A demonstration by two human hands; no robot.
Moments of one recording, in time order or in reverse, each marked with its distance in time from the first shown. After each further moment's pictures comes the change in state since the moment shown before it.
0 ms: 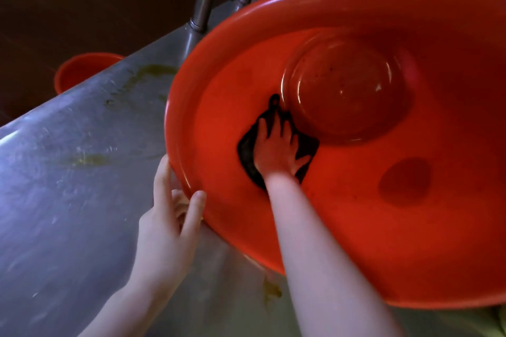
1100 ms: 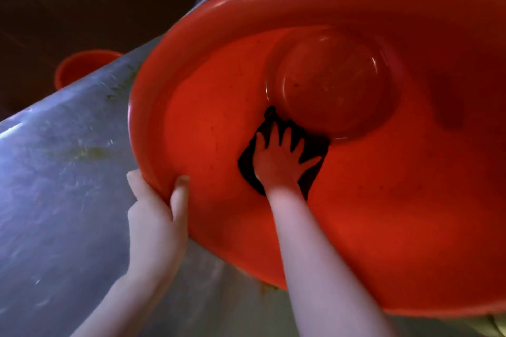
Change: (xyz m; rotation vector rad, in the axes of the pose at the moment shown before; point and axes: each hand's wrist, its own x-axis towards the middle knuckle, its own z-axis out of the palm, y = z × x) left_hand 0.003 0.008 0.002 0.082 0.276 -0.130; right_hand -0.016 0.016 -0.006 -0.279 -0.062 -0.031
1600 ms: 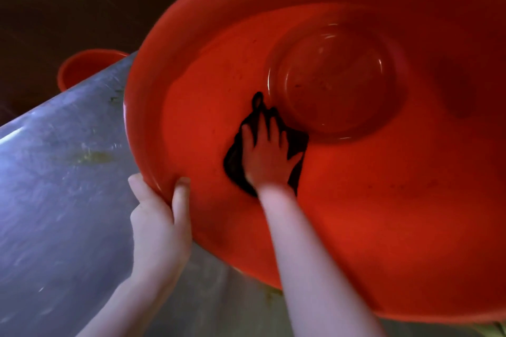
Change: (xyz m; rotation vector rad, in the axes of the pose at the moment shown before) left_hand 0.004 -0.003 0.001 -0.029 0.000 -0.052; right_hand -0.006 -0.022 0.015 0.193 0.083 -0.158
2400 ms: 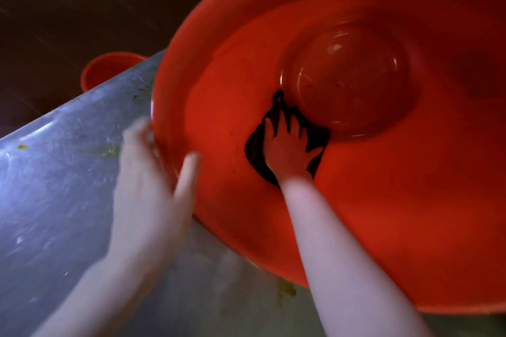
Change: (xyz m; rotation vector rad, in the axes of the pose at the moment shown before) left_hand 0.027 0.034 -0.036 0.065 -0.047 0.239; right_hand 0.025 0.000 -0.008 -0.043 0.005 0.043
